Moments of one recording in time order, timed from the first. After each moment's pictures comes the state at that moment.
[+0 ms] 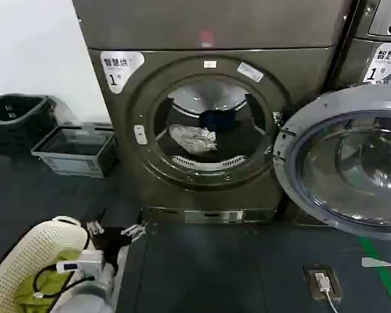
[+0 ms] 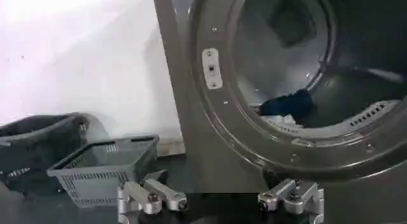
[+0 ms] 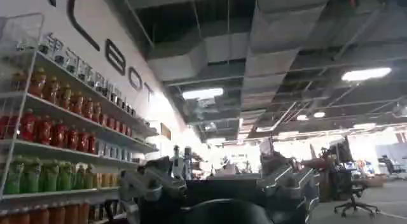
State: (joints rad) left arm 1.52 -1.52 -0.53 -2.38 0.16 0.61 0.01; right arm -1.57 1.17 2.18 1.66 0.58 -0.03 0.08
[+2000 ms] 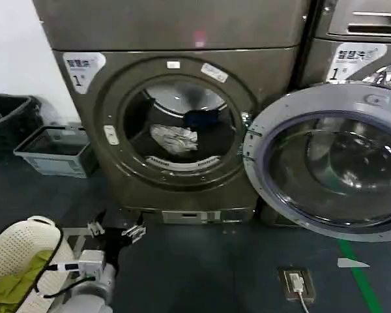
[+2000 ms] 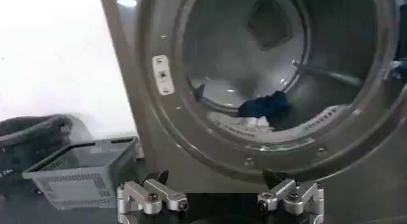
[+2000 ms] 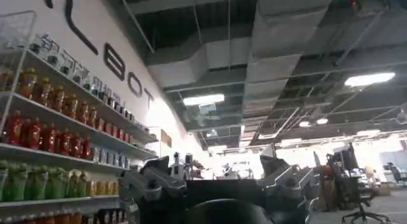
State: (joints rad) left arm 1.51 -1.52 -0.53 -2.37 0.18 0.61 0.02; right arm -1.57 1.18 2.16 1.63 0.58 0.04 0.07
